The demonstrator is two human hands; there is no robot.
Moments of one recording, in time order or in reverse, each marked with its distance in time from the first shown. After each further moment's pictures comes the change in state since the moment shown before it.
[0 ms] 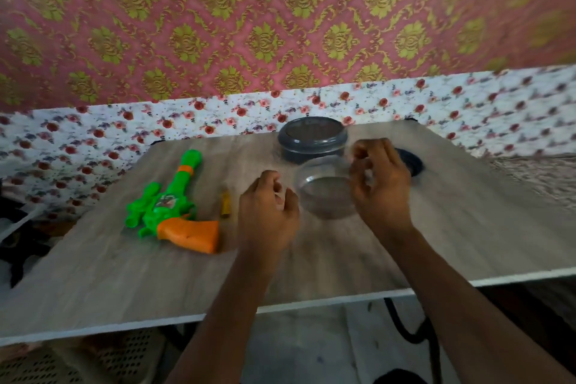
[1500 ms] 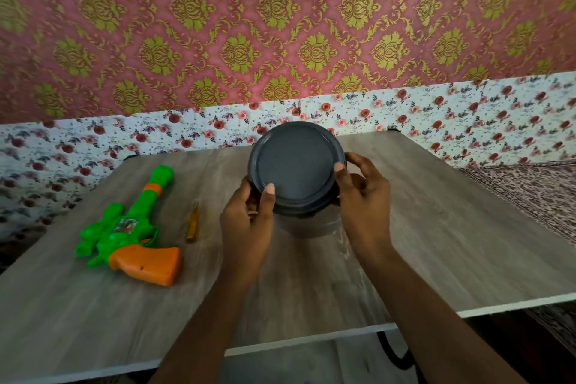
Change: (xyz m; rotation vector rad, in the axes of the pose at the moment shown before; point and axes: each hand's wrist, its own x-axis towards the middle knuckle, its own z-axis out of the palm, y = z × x) left_hand 0.011 0.015 0.037 -0.490 -0.017 -0.134; right_hand 0.010 0.007 -0.003 0.466 -0.005 0.661
